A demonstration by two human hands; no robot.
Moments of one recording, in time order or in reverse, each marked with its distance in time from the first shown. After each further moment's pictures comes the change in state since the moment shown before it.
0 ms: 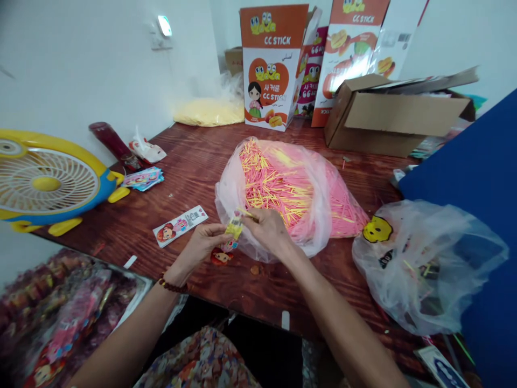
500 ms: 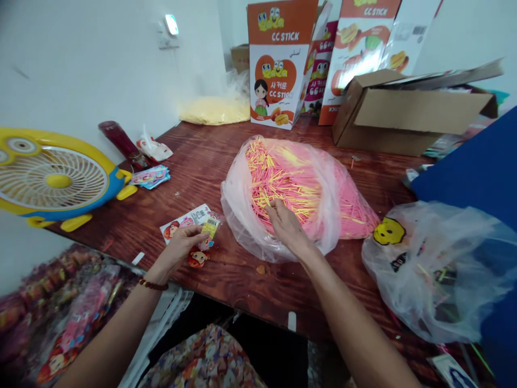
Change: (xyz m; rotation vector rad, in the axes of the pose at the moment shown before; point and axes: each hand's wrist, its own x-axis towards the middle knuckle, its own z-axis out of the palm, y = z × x) left_hand -0.011 -0.023 -0.071 0.141 0.234 -0.050; right_hand 0.004 0.026 -0.013 -0.146 0.084 0.098
